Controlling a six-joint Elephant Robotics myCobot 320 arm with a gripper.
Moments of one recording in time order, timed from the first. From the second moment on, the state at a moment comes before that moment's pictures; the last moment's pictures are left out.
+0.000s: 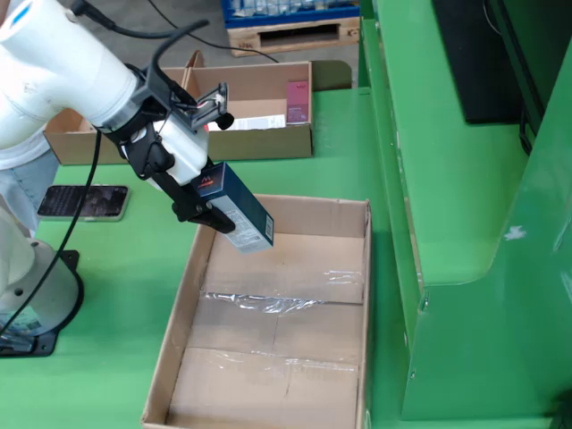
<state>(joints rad) 0.23 -0.29 -0.42 -0.32 1.50 0.13</state>
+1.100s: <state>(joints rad) 0.24 -0.30 -0.44 -0.30 1.51 0.11</state>
